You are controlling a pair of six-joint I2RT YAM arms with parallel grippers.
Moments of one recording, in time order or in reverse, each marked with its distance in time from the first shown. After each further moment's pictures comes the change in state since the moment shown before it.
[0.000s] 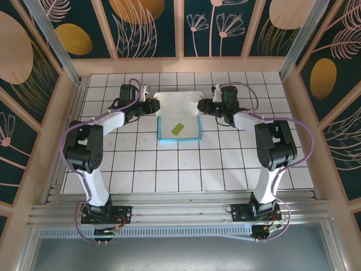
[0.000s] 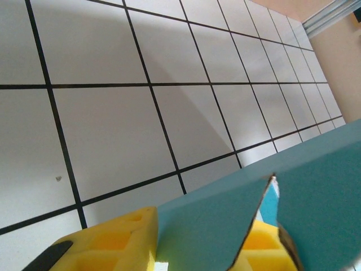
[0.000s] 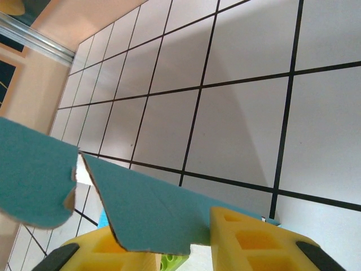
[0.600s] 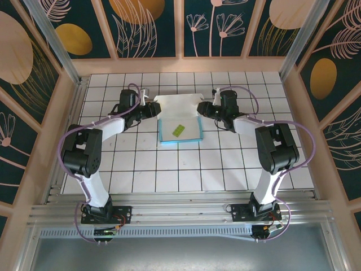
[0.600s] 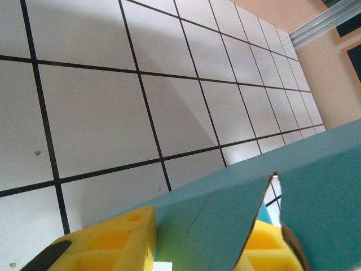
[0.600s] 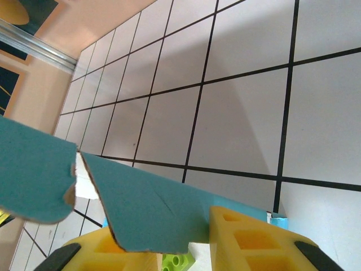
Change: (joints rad) left arm -0.020 -0.063 -0.126 0.116 -0.006 -0.105; right arm 0.026 -0.048 -0.097 0.090 0.045 0.042
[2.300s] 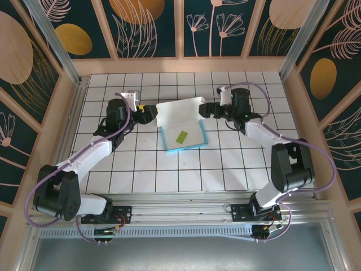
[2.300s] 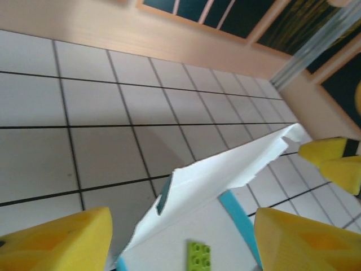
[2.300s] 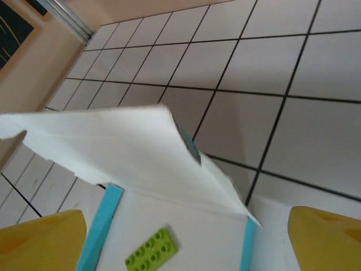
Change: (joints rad) left arm -0.063 -0.467 -0.228 -0.022 -0.235 0.090; right arm -0.054 -0.218 -0.005 -0.233 -0.066 -0.346
